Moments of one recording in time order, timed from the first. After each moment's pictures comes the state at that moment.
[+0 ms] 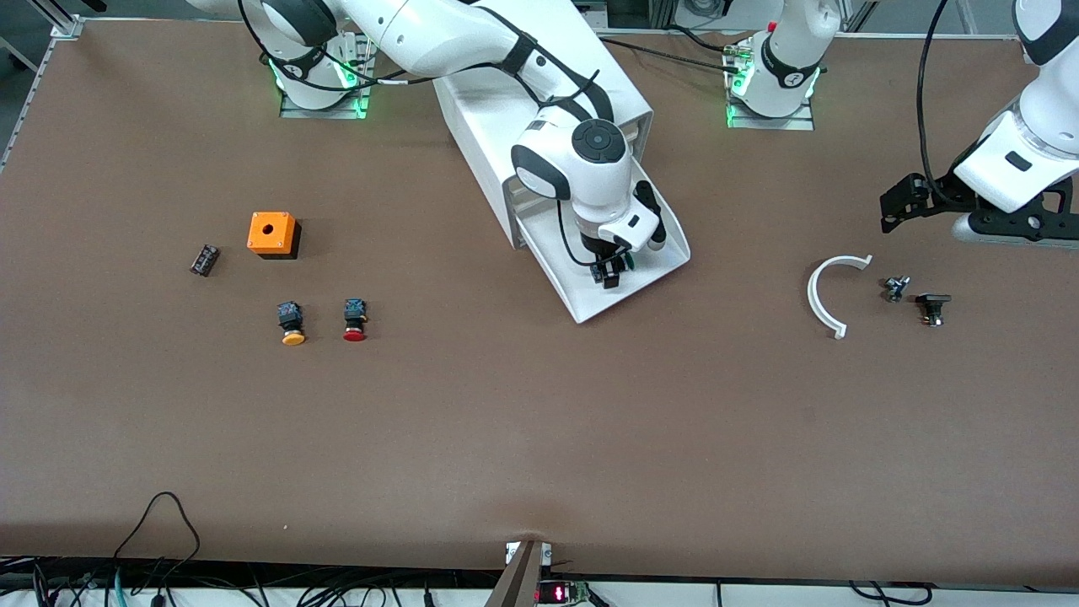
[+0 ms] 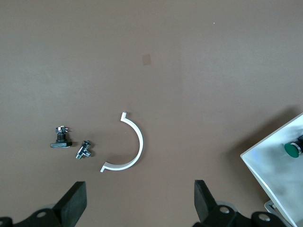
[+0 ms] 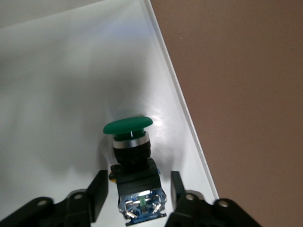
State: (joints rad) left arm -0.19 -0.06 0.14 -1.78 0.04 1.75 0.00; right arm 0.86 0.93 0.11 -1.12 -0.16 2.22 -0.75
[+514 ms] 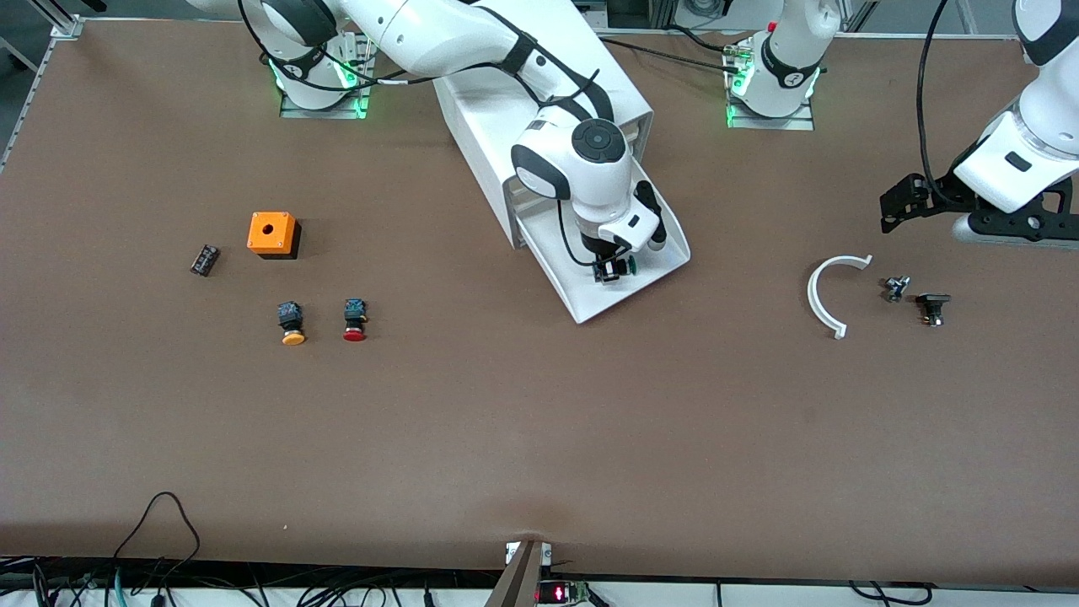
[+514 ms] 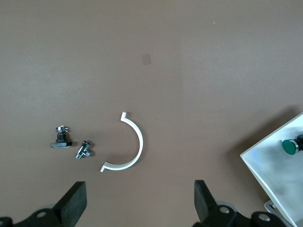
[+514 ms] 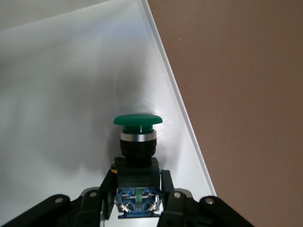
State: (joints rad) left arm -0.19 -0.05 0.14 -1.78 0.04 1.75 0.00; right arm 0.86 0.93 0.11 -1.12 -0.16 2.22 -0.75
